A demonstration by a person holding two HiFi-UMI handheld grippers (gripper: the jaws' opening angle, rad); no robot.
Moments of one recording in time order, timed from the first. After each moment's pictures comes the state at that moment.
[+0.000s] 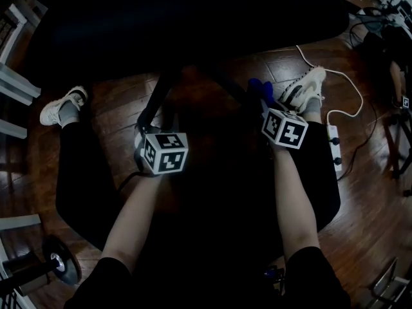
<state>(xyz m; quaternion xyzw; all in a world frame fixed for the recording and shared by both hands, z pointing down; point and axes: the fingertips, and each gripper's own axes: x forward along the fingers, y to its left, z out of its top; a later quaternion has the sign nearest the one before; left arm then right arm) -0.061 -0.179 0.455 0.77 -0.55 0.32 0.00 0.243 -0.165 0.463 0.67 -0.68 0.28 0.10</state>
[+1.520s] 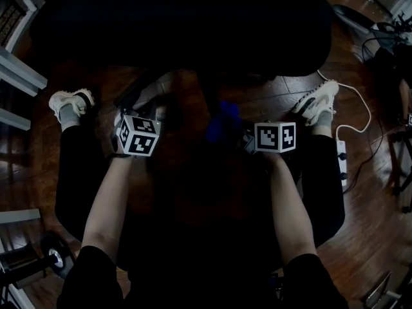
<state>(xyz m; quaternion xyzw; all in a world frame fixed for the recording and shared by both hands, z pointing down) -0.151 -0.249 0.466 0.77 -0.51 0.37 -0.05 0.071 -0.150 0.491 0.37 -0.80 0.47 0.07</state>
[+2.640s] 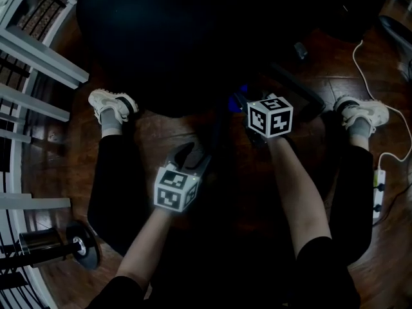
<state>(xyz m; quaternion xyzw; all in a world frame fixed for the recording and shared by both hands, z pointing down) -0.129 -0.135 0.499 0.82 -0.46 0.27 0.19 -0.028 -0.315 0.464 0.41 -0.88 0.22 0.04</state>
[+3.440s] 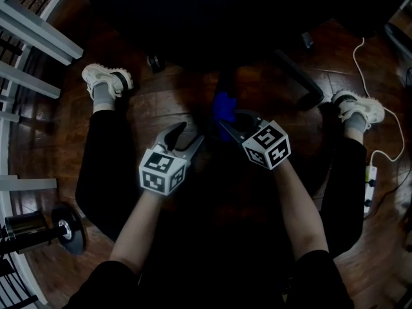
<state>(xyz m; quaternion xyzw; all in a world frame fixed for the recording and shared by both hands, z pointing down) -0.146 -0.132 0.494 0.84 -0.47 0.19 0.19 -0.076 -0.167 0.497 0.23 -0.95 0.15 0.16</state>
